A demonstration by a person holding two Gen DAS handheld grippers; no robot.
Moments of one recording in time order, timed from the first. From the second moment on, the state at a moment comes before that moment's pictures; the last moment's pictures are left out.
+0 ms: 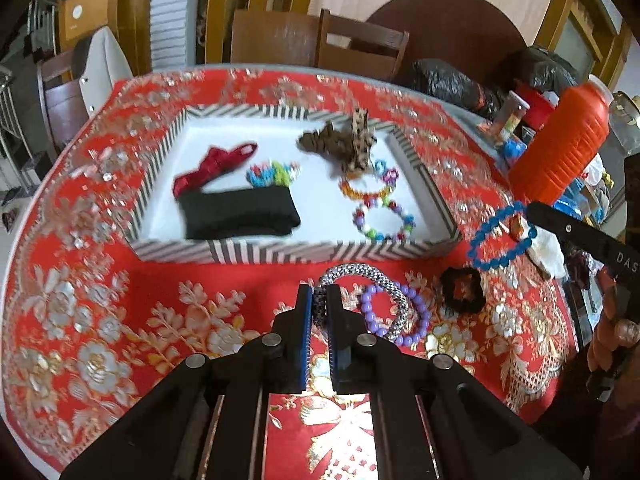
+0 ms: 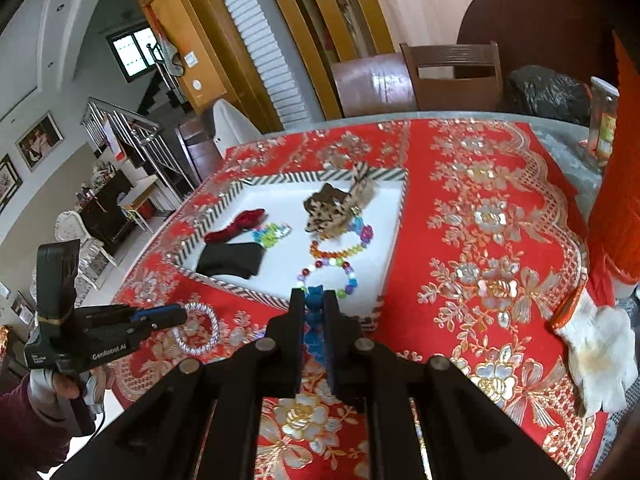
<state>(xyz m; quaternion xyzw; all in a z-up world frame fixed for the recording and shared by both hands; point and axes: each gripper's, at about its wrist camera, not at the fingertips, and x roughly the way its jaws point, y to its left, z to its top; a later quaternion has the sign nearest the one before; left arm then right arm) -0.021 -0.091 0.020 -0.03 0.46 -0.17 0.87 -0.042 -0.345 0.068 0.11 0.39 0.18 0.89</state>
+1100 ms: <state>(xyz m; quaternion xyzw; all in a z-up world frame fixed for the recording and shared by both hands) 0.021 -0.074 0.029 0.02 0.42 -0.09 0.90 -0.006 -0.295 0.082 0.07 0.40 0.20 0.89</state>
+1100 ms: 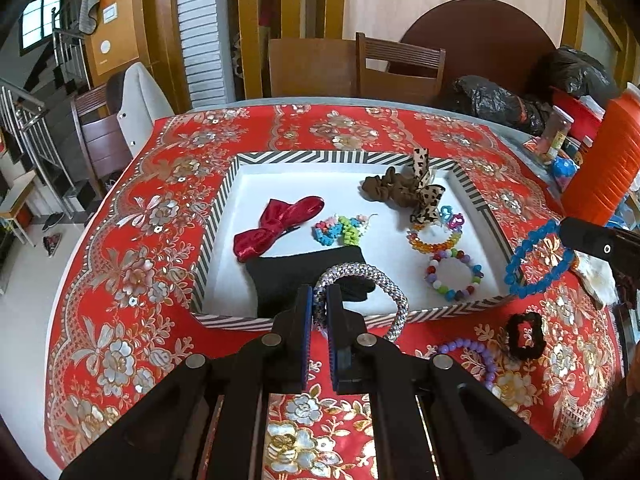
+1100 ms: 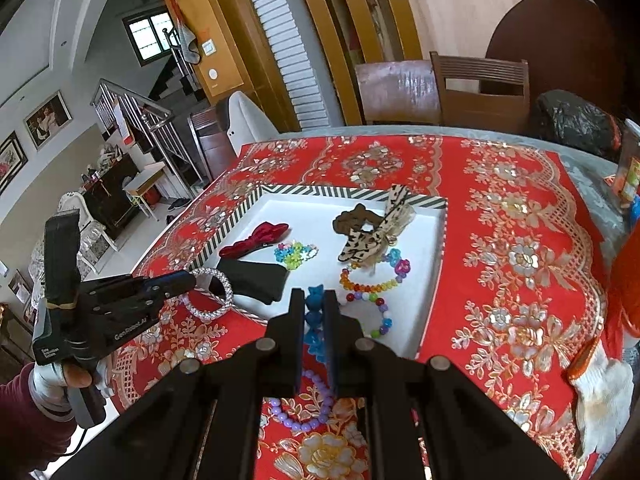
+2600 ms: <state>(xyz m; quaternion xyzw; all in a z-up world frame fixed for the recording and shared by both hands) 0.199 -0.031 -0.031 -0.08 0.48 0.01 0.87 0.062 -0.227 -0.012 0.03 0.49 0.18 0.85</state>
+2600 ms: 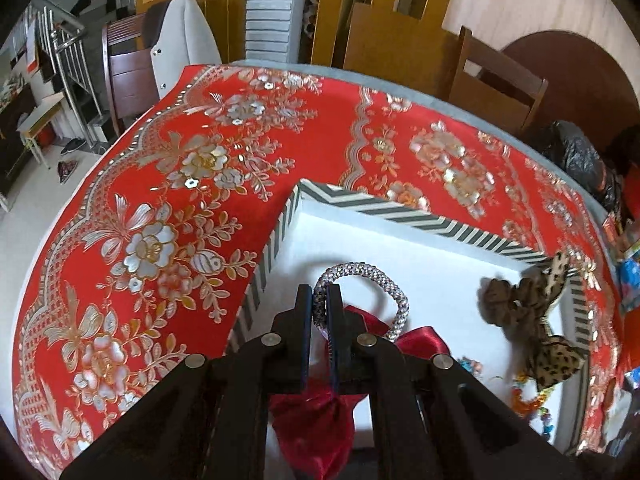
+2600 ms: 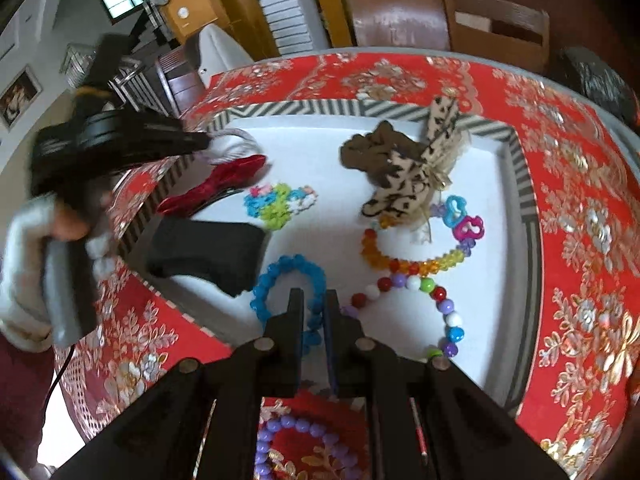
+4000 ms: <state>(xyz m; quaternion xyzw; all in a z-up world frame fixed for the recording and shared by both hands) 0.006 -0.083 0.017 0.00 0.42 -0.06 0.91 -0.030 -0.253 0.046 0.01 0.42 0.13 0.90</state>
